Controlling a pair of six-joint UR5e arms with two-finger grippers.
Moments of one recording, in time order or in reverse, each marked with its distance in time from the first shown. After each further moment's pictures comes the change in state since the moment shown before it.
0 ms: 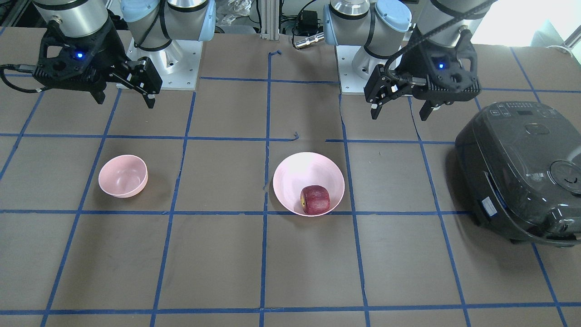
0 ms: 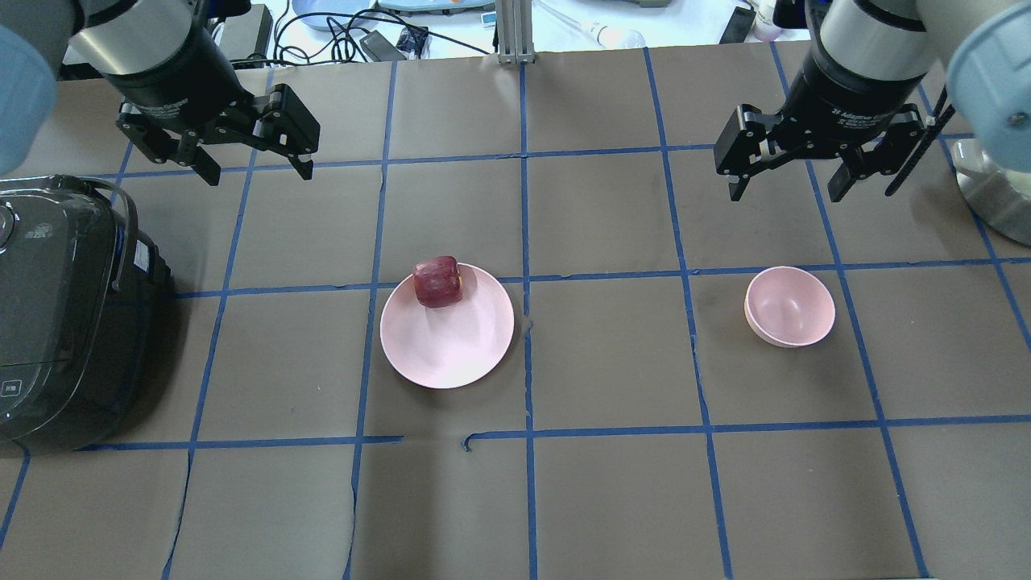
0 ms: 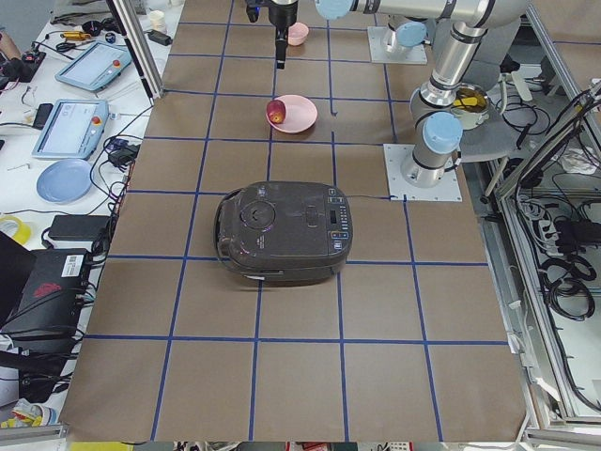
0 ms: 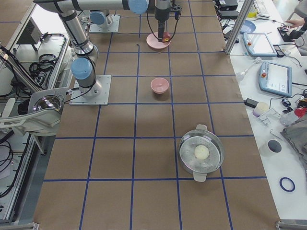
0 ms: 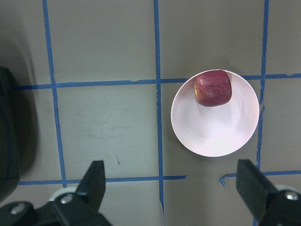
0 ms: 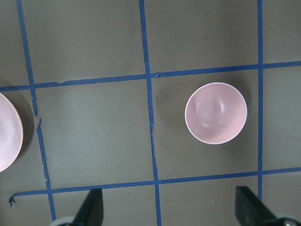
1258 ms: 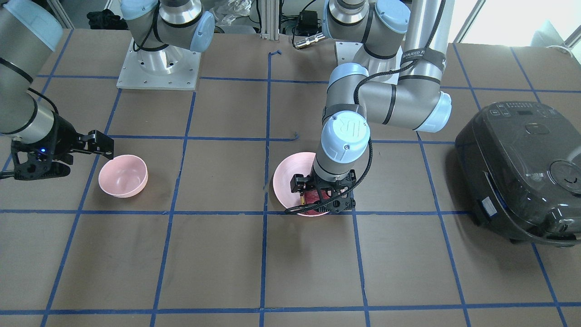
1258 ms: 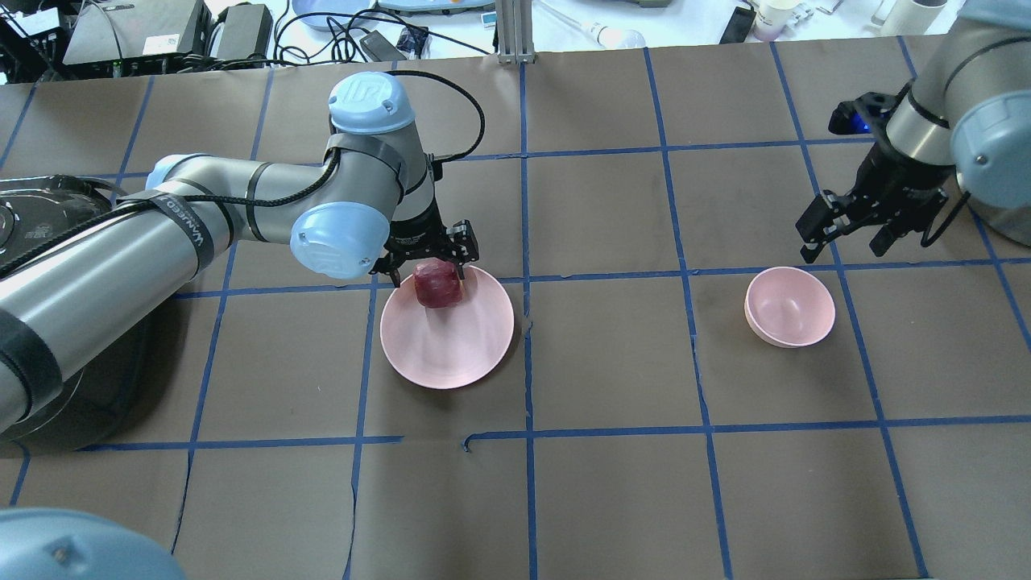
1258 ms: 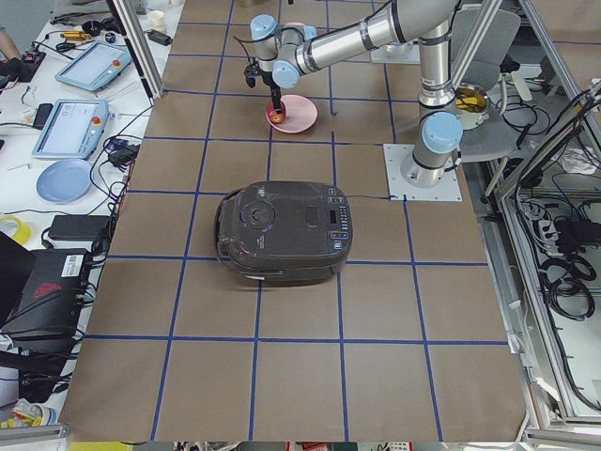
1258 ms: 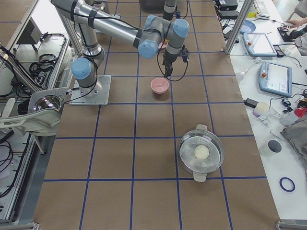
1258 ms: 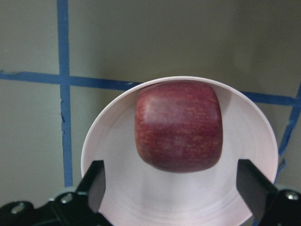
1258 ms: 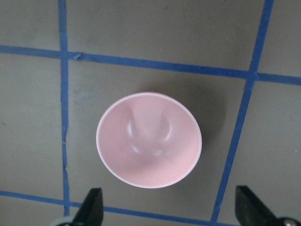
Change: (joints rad) left arm -0.181 -0.385 -0.225 0.440 -0.021 -0.241; right arm -0.310 0.206 0.256 -0.275 0.015 -0.521
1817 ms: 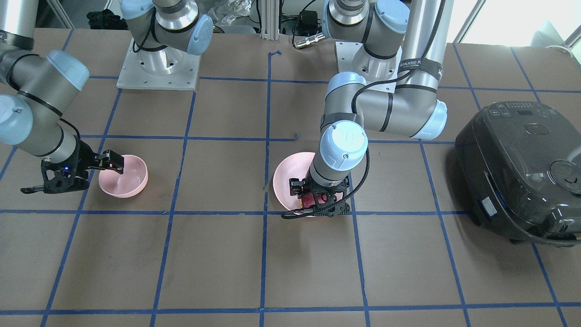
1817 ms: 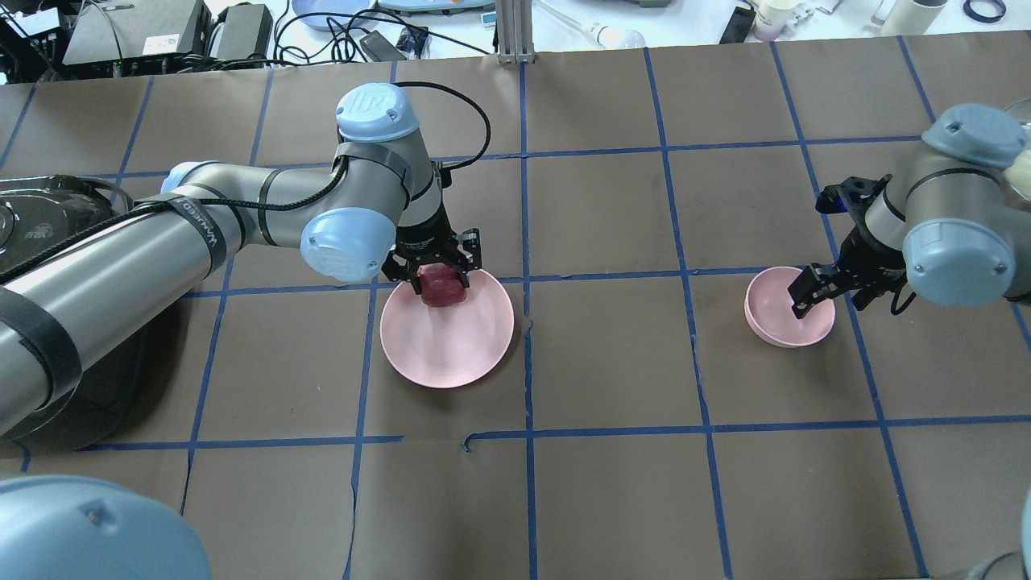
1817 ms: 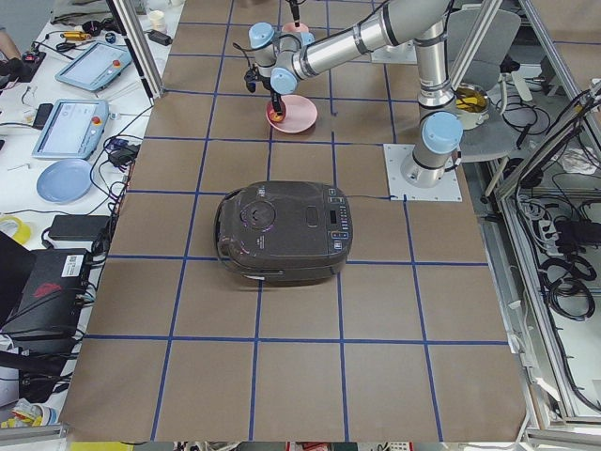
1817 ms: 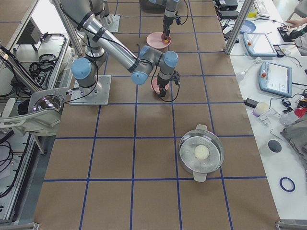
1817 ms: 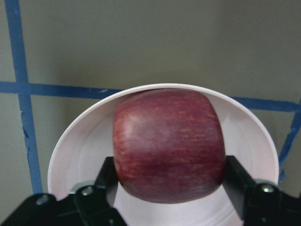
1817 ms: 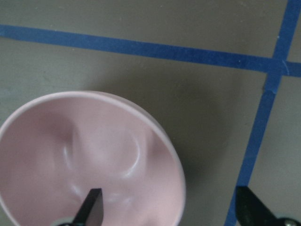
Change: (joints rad) left arm 0.000 -0.018 0.001 0.016 -0.038 0.009; right arm -0.064 0.095 0.192 -0.304 0.001 -0.063
